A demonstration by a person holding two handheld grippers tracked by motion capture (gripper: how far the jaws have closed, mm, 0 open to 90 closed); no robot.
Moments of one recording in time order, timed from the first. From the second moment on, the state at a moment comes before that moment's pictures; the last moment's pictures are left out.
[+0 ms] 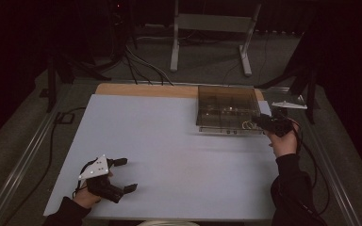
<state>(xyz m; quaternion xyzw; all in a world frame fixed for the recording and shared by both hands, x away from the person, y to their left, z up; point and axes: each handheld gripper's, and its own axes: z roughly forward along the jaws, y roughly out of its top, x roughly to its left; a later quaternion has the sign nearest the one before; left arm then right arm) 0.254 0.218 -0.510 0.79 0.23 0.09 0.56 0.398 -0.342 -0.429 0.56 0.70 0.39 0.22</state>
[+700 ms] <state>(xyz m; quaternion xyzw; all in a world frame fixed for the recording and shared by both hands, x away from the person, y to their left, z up) 0.254 0.219 -0.510 0.79 0.23 0.09 0.56 0.367 -0.273 -0.396 0.42 0.77 0.47 0.14</state>
